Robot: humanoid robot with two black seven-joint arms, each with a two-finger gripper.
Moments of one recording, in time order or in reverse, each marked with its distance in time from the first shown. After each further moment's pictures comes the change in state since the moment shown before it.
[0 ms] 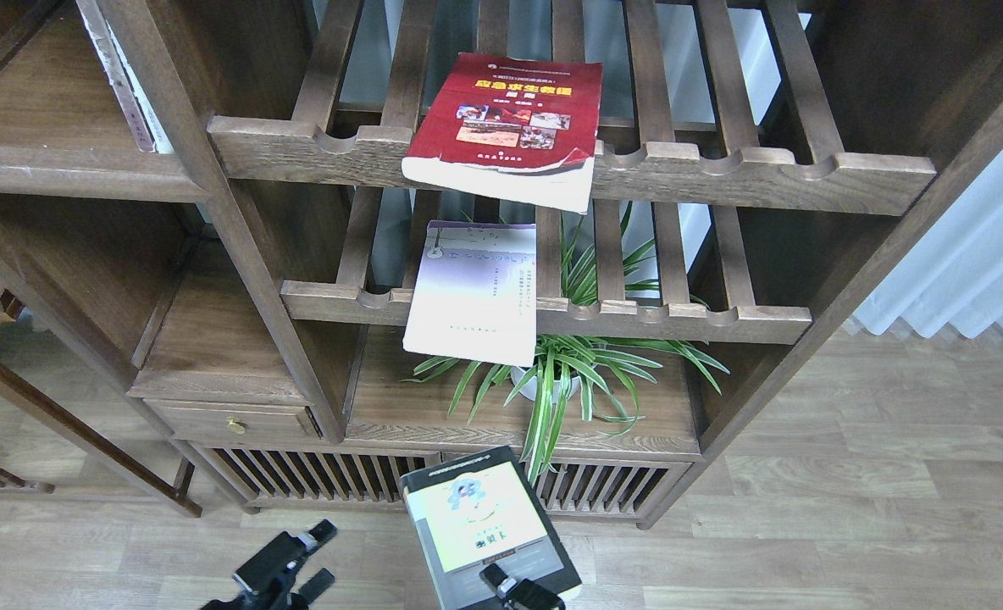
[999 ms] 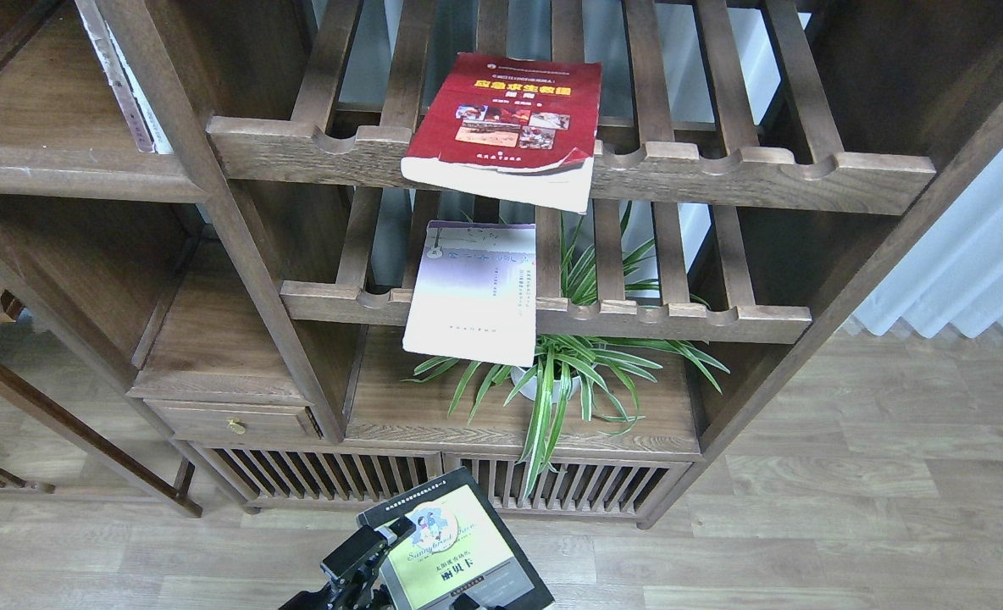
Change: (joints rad) left arm -0.104 -0.176 0.076 0.182 0.006 0.000 0.010; right arm 0.011 -0.001 -0.054 -0.002 -0.003 0.000 -0.056
